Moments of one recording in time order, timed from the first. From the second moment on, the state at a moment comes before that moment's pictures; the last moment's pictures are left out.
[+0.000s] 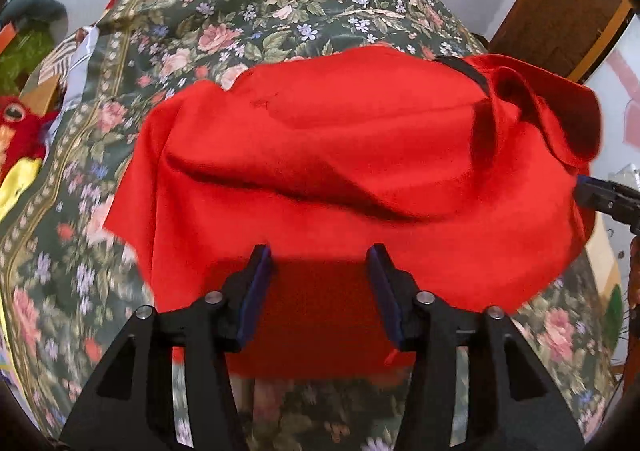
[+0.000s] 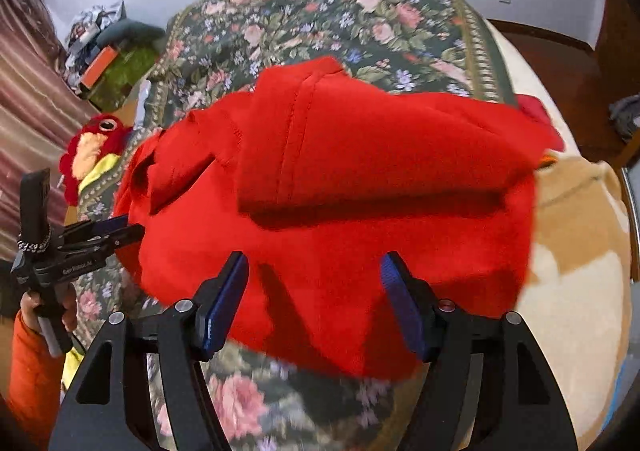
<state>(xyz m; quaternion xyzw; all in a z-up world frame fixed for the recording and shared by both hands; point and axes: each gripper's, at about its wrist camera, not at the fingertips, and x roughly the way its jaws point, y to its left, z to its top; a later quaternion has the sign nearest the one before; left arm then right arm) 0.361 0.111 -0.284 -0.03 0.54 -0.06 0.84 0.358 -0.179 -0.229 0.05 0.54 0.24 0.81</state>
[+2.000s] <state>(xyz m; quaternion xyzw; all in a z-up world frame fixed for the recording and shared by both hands) 0.234 0.175 -0.261 -0.11 0.49 0.08 0.86 0.306 -0.262 -0.211 0.02 0.51 0.08 0.85</state>
